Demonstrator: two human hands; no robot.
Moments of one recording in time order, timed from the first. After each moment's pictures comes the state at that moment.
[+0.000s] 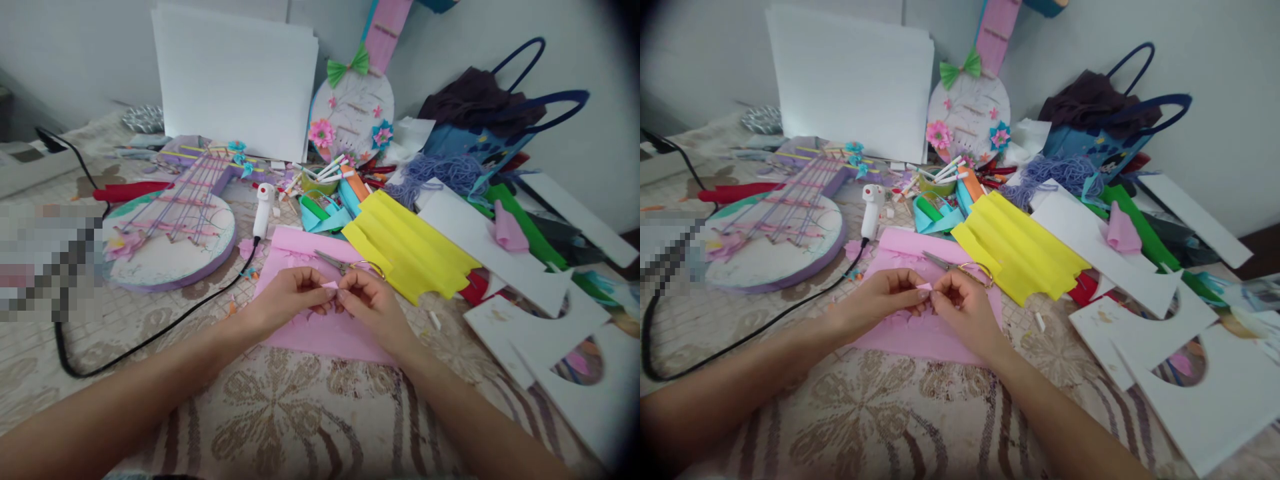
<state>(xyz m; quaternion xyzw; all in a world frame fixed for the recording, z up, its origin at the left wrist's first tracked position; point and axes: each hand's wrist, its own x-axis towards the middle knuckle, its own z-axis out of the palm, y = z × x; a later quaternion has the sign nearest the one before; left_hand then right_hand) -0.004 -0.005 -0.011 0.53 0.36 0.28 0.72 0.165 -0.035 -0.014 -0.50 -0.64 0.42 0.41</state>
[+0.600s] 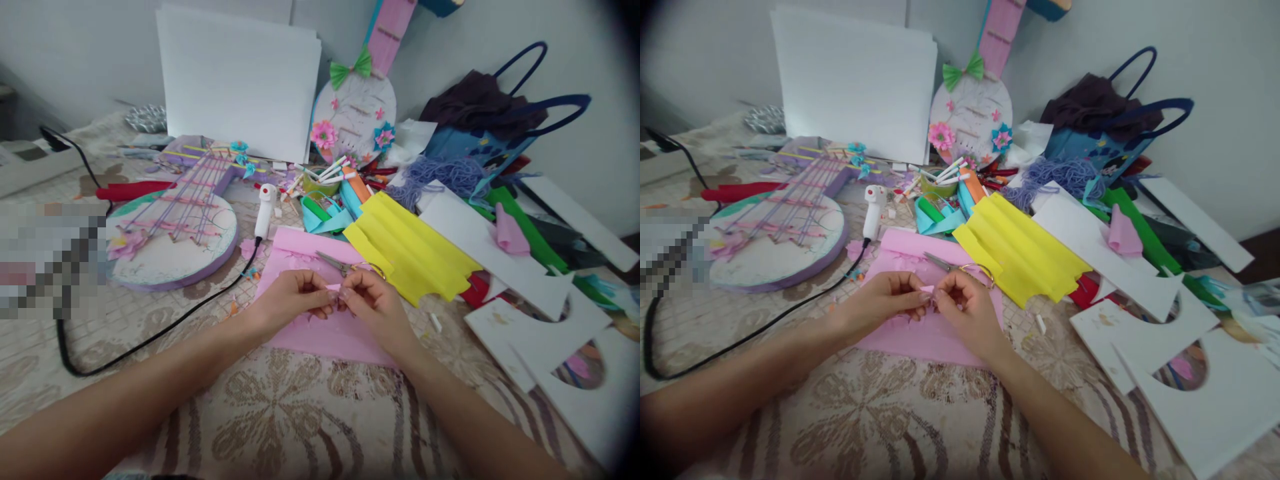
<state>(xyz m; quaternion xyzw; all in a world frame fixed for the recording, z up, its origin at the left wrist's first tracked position) -0.003 -0.005 -0.013 0.50 0.36 0.28 0.74 0.165 -0.036 -0.015 -0.51 -0.63 0.40 0.42</state>
